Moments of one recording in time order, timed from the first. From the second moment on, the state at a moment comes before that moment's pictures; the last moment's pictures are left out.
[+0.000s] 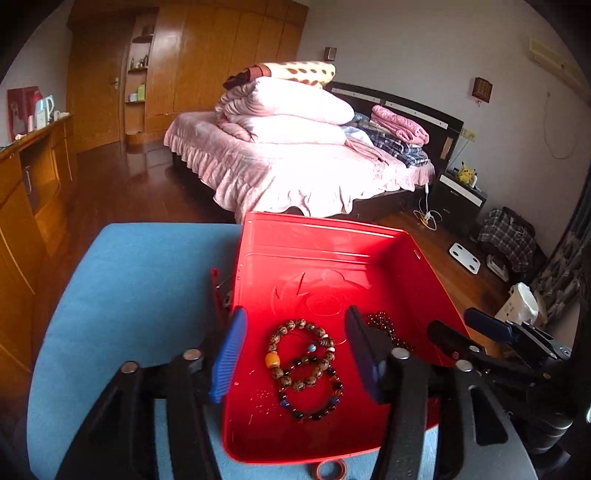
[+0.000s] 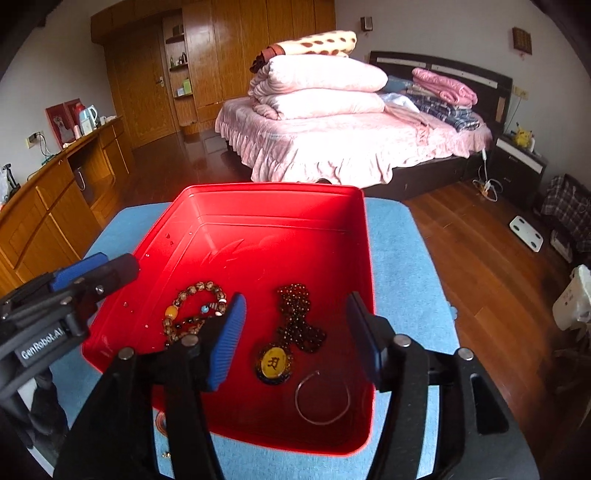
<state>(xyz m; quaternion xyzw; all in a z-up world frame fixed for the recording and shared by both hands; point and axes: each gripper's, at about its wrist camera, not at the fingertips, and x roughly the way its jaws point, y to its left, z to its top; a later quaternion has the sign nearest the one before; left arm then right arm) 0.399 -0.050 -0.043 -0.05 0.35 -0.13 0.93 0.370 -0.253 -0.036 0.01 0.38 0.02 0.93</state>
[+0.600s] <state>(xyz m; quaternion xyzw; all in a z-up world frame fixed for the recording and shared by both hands) 0.251 -0.009 -0.046 -0.02 0.31 -0.11 0.94 0.220 -0.233 -0.044 0.02 0.36 0.04 0.93</state>
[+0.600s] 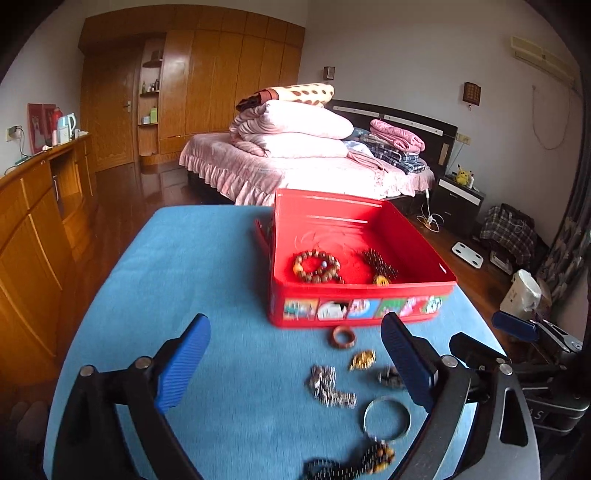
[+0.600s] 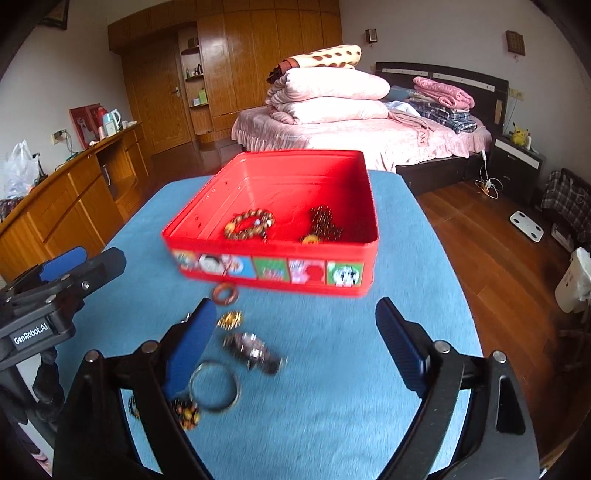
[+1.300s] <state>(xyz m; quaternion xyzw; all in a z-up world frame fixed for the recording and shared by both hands) 0.235 0.002 -0.111 0.00 0.37 -0.08 0.92 0.209 -0.204 -0.089 0.01 0.40 0.08 0.91</state>
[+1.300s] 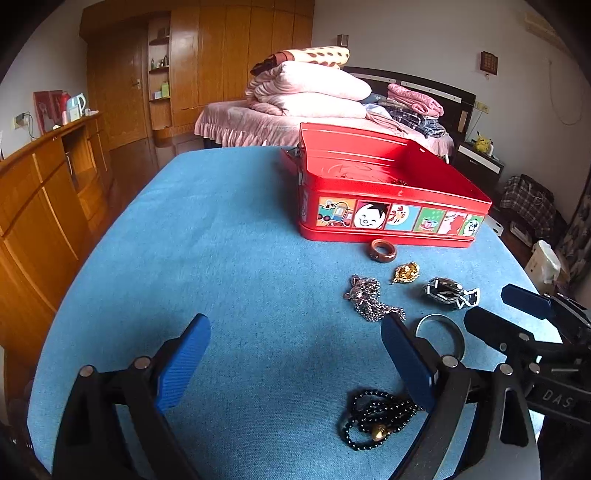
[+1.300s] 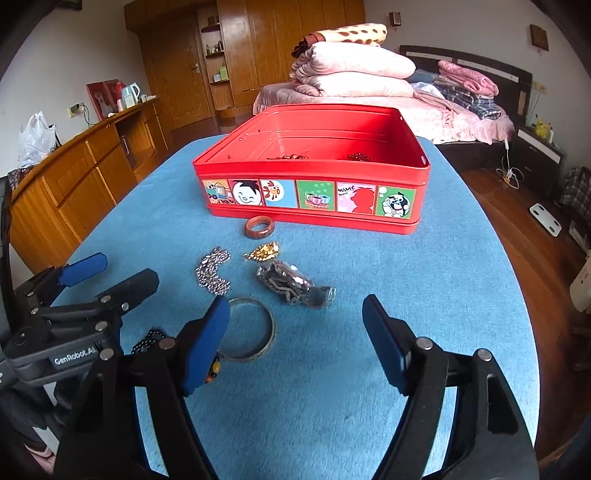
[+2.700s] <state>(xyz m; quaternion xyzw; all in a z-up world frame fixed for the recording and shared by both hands) 0.281 -0.046 -0.126 0.01 0.43 -0.16 0.89 0.229 -0.242 -0.111 0.05 0.42 0.08 0.90</state>
